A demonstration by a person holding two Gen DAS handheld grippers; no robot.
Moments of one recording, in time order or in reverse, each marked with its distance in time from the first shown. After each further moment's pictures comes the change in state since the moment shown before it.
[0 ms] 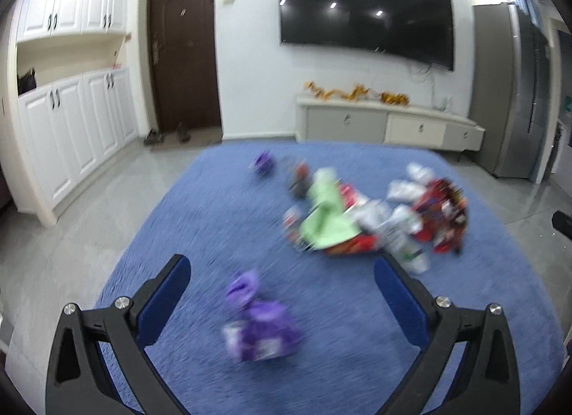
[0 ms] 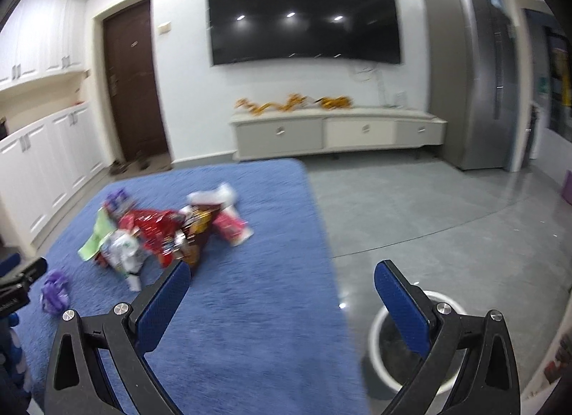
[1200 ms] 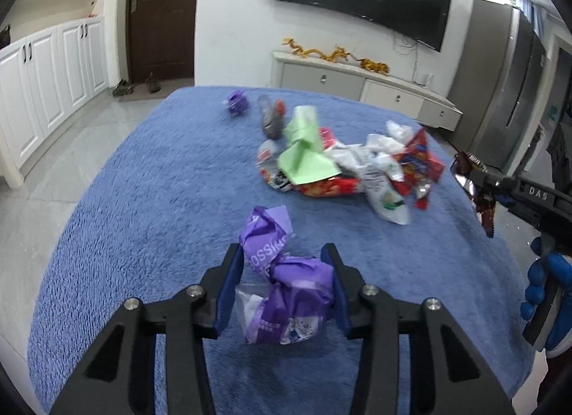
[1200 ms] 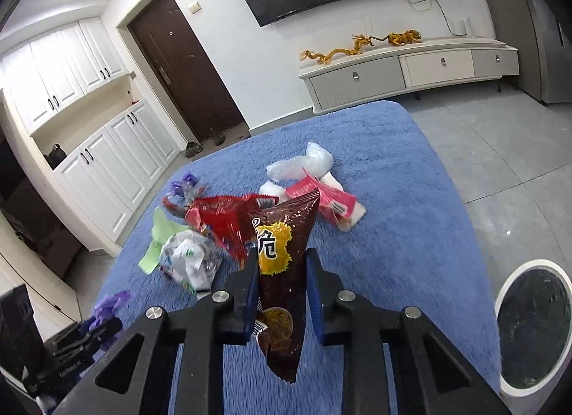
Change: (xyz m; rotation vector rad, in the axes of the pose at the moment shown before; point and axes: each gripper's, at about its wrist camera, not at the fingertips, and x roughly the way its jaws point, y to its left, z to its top) left arm -0.006 -0.001 -0.019 -0.037 0.180 -0.159; right arm 0.069 0.007 0.004 0.144 0.169 0.381
